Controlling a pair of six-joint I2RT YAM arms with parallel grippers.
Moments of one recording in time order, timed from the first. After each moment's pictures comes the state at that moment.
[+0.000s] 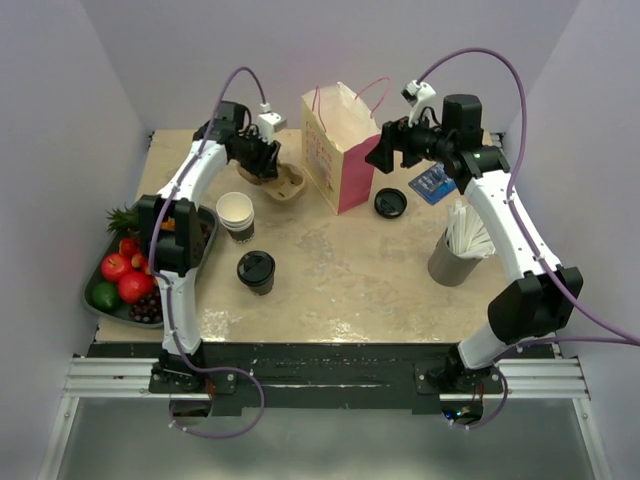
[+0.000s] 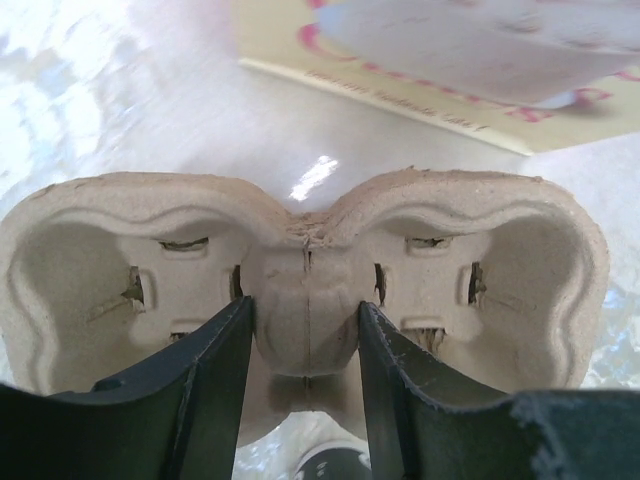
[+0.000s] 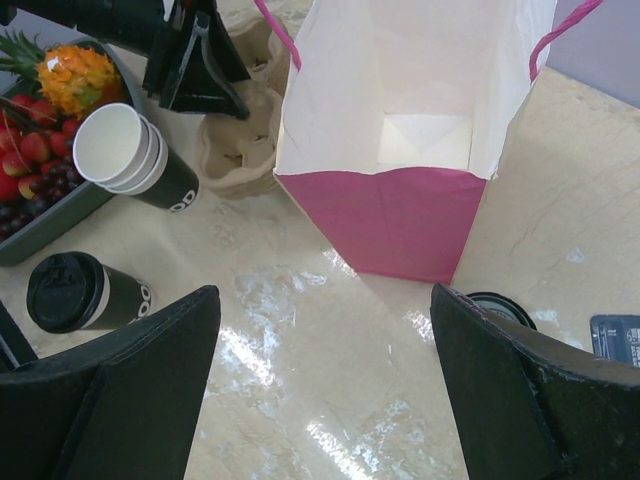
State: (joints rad) left arm -0.19 2.15 1.96 -0.71 0.47 0.38; right arm 0.21 1.58 1.62 -0.49 -0.54 0.00
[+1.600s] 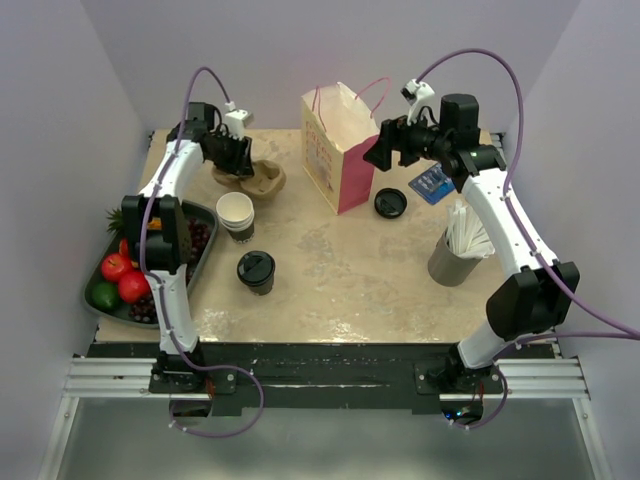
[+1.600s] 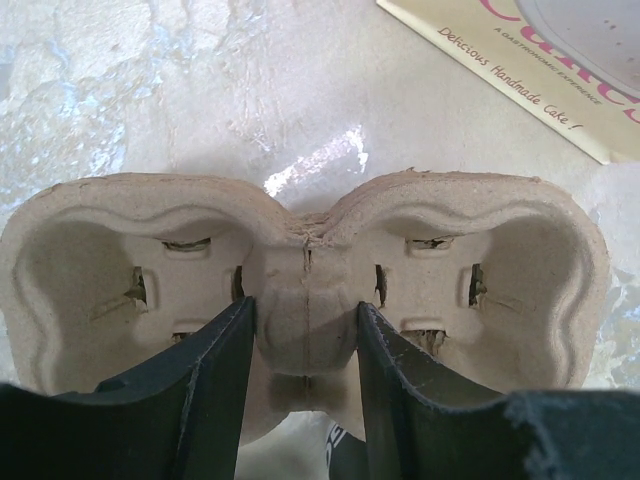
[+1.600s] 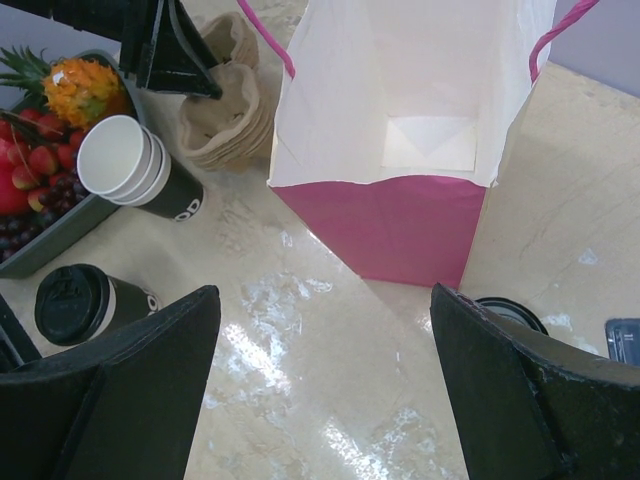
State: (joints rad) left arm -0.03 2.15 1.93 -0.70 0.47 0.27; right arm 0.21 1.60 1.62 -0.46 -0.55 0.04
